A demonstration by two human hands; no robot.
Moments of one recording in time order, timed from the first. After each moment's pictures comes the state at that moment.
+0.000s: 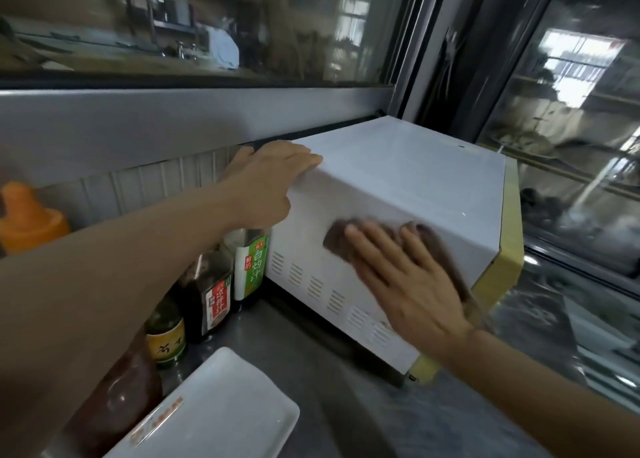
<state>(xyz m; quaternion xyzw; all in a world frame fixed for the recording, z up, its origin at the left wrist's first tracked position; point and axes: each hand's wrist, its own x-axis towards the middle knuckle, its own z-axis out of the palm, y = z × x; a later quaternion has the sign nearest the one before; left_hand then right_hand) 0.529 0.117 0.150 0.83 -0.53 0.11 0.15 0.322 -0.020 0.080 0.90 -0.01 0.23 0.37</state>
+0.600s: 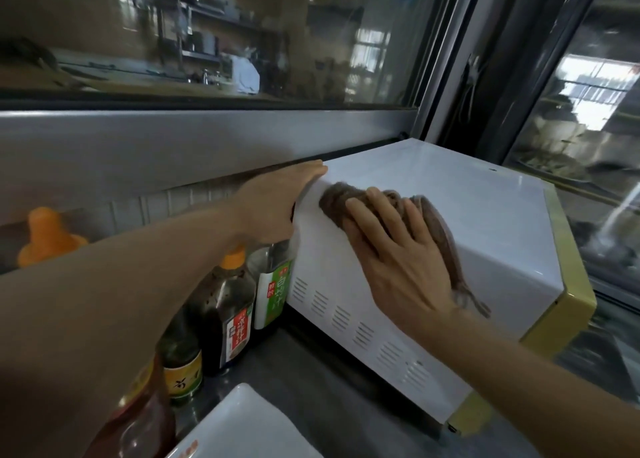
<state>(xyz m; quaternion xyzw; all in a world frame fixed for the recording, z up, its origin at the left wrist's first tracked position) 0.564 0.123 0.140 0.79 -0.55 0.07 0.24 0.395 -0.006 0.101 0.87 -0.06 0.32 0.38</state>
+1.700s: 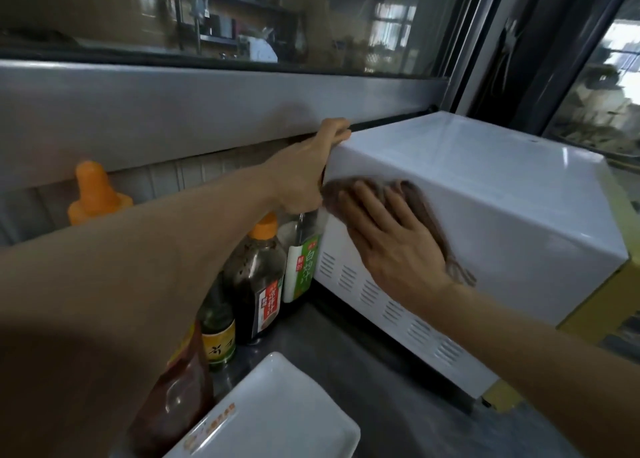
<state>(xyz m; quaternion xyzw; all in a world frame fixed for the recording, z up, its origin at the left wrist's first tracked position) 0.565 0.123 0.141 0.79 -0.55 0.00 0.28 0.422 -0.002 0.070 0.85 0.01 0.24 0.47</state>
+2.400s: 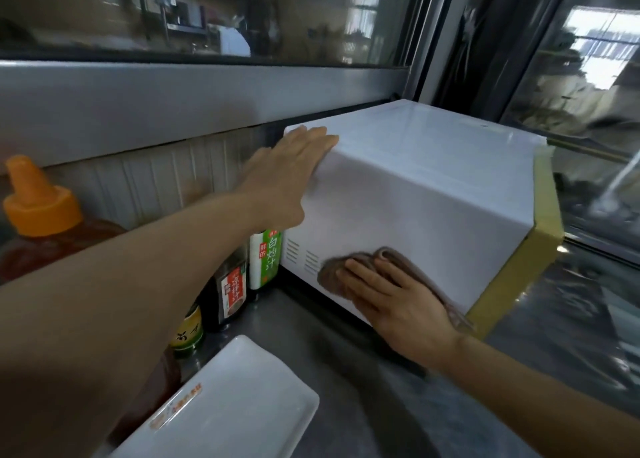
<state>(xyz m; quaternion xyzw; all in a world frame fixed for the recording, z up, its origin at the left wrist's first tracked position) 0.516 0.113 0.132 0.83 -0.53 0.11 0.16 0.327 -0.016 0.032 0.91 0.06 0.13 0.40</state>
